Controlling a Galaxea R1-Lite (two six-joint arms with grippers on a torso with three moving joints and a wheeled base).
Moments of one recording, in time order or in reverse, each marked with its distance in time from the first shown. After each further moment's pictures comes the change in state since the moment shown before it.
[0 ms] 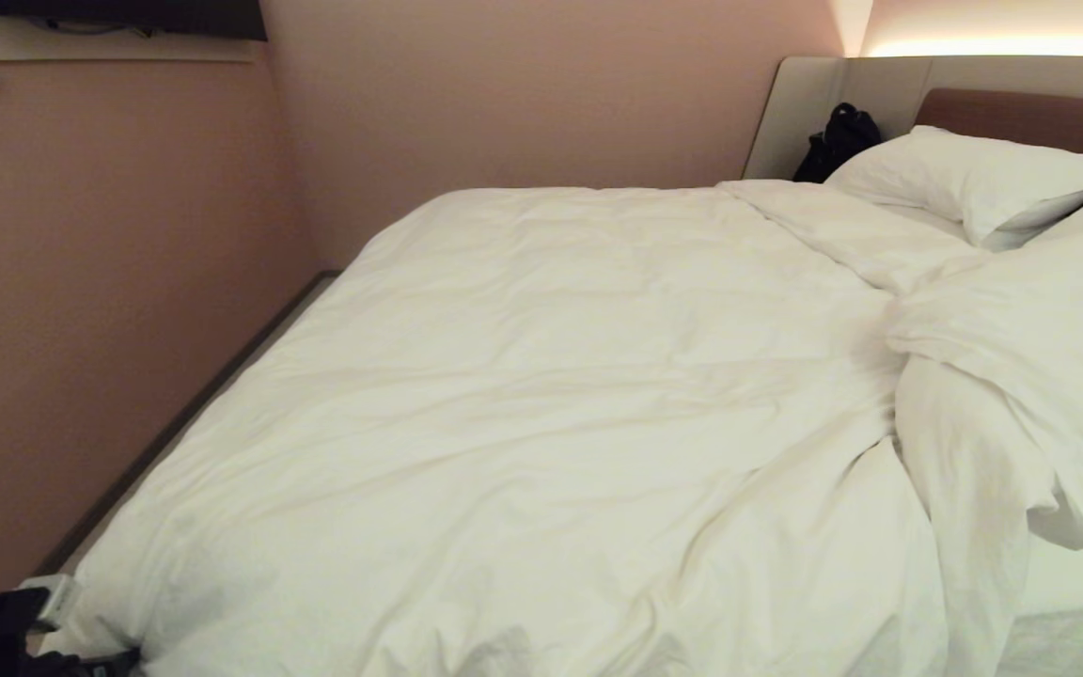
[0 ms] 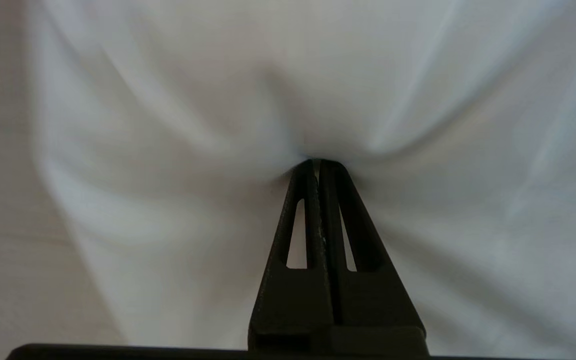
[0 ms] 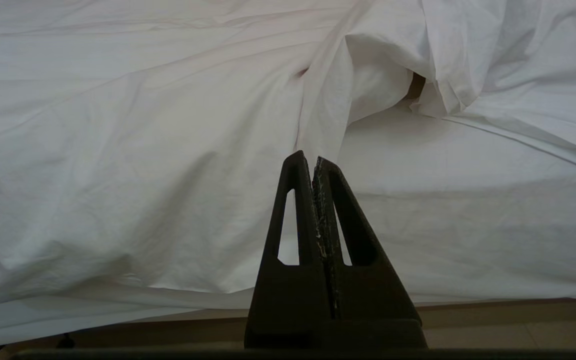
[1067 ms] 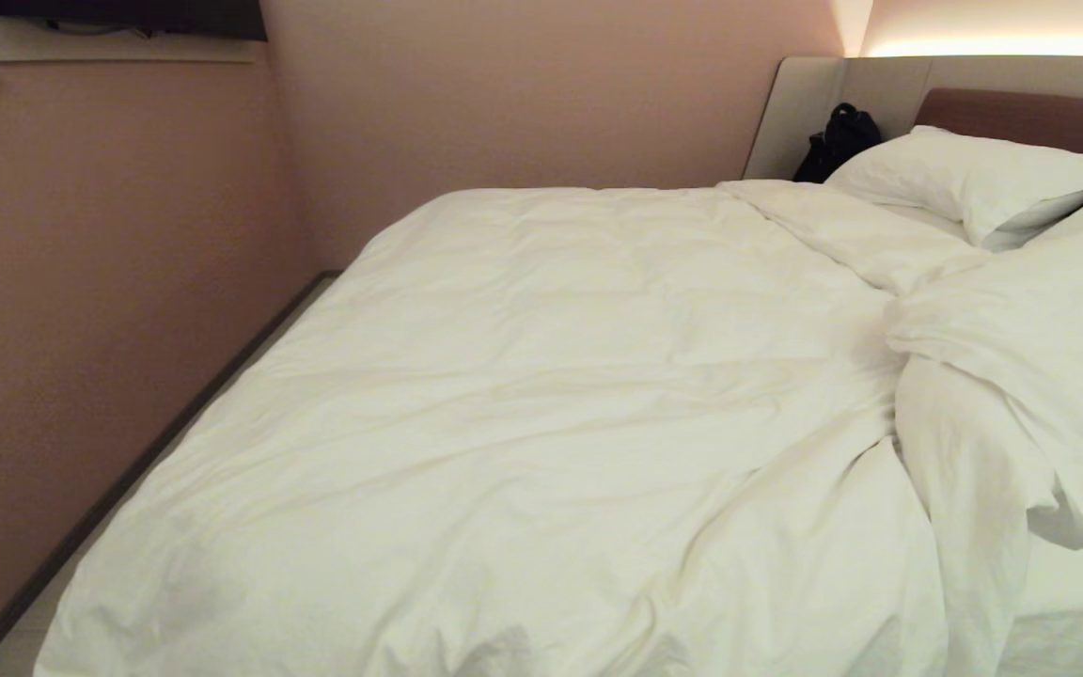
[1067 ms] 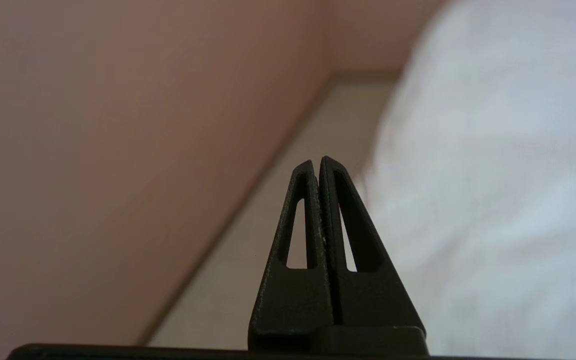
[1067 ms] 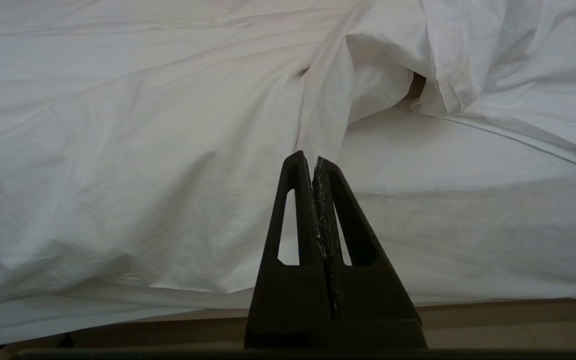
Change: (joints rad) left arm 0.027 -0.861 -0.053 -0.002 0.166 -0.149; right arm 0.000 0.000 0.000 0.000 0.000 0.000
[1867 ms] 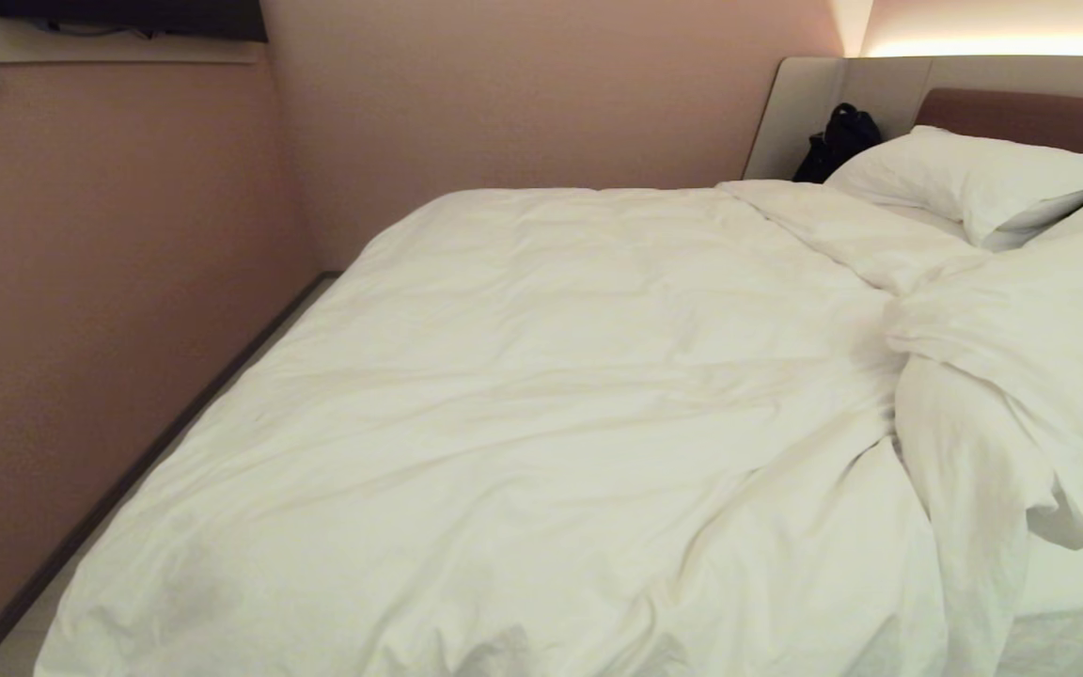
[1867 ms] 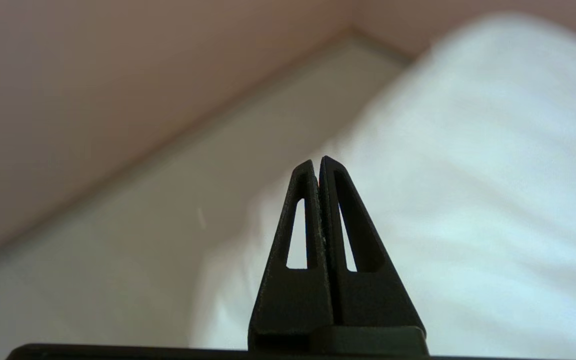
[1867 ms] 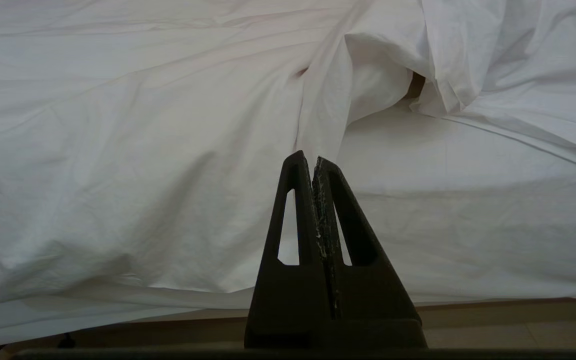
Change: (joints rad) left arm -0.041 -0.569 -0.425 1.255 0.189 -0.359; right arm 0.000 0.000 0.000 0.000 0.000 0.000
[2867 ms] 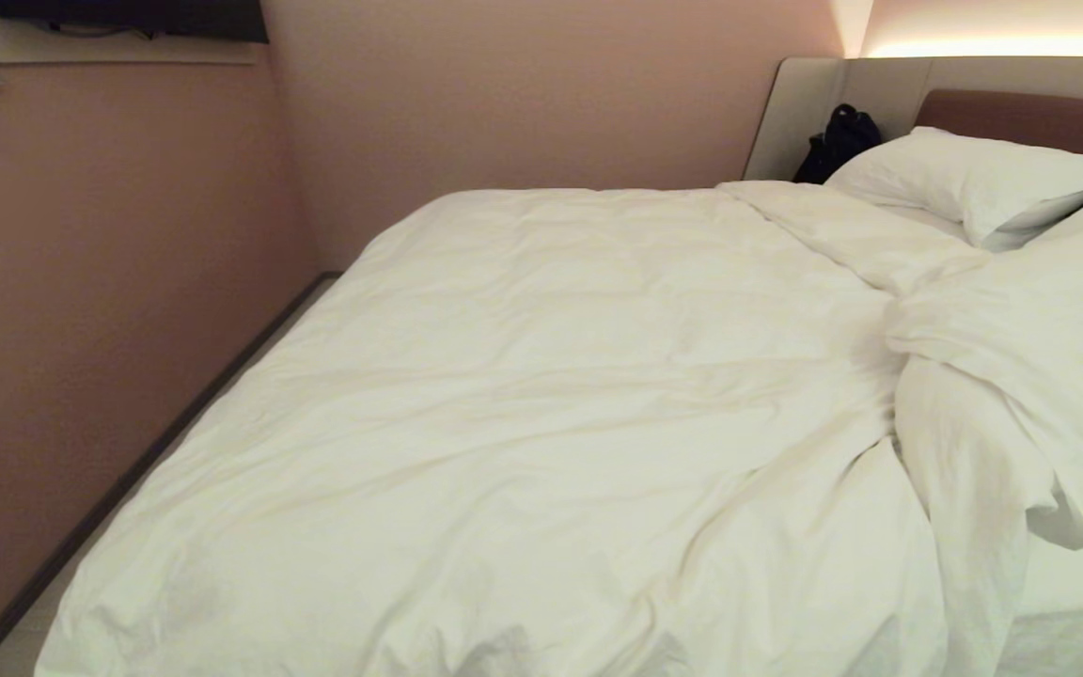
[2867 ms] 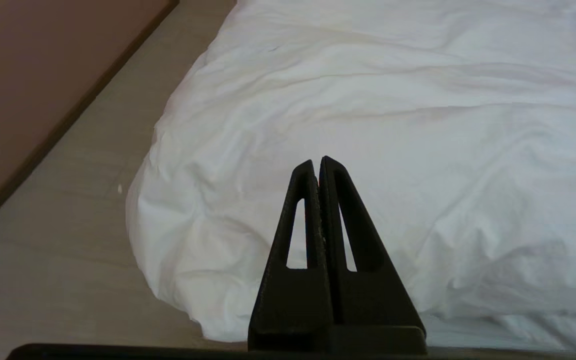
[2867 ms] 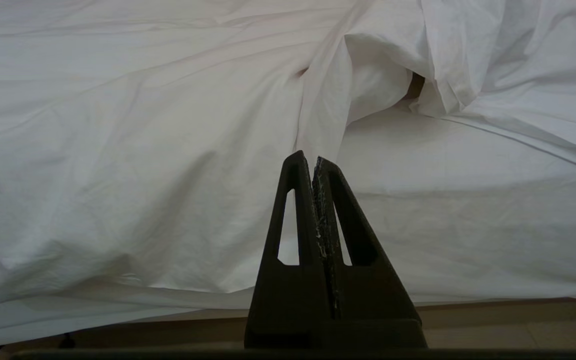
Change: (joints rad) left arm -0.268 -0.570 0.018 0.580 -0.155 0.153; right arm 0.000 0.000 0.000 0.000 0.000 0.000
